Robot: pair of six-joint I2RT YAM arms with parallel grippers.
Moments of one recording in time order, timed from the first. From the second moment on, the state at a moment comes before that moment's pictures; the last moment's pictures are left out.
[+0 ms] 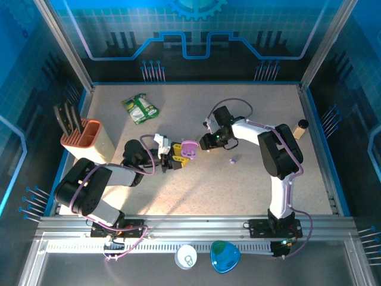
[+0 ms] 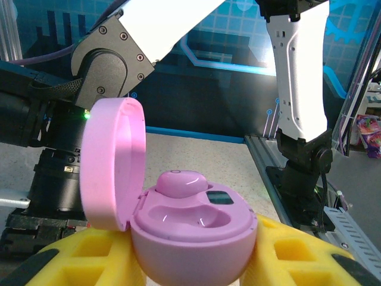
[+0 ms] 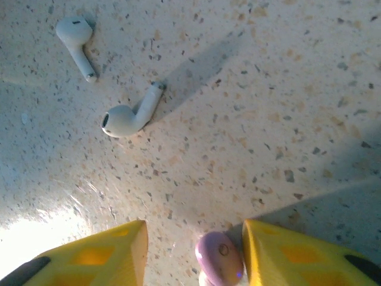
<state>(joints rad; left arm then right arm) -0.37 1.52 0.39 1.28 1.09 -0.22 0.43 2.00 1.30 -0.49 -0.42 0.13</state>
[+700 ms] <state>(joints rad) -0.37 1.53 0.39 1.28 1.09 -0.22 0.43 1.93 1.21 -0.46 -0.34 0.24</state>
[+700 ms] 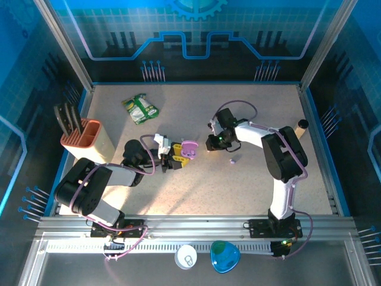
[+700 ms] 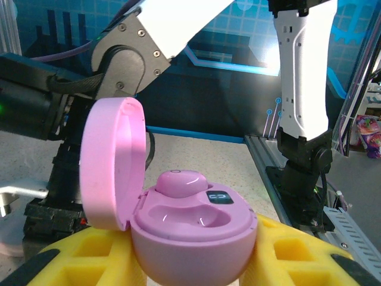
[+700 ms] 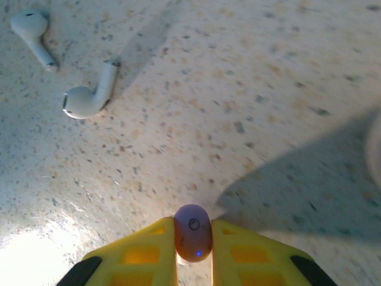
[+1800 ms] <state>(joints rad) -0.37 1.55 0.37 1.21 0.80 -0.07 0.74 1.47 1.09 -0.62 0.42 0.76</state>
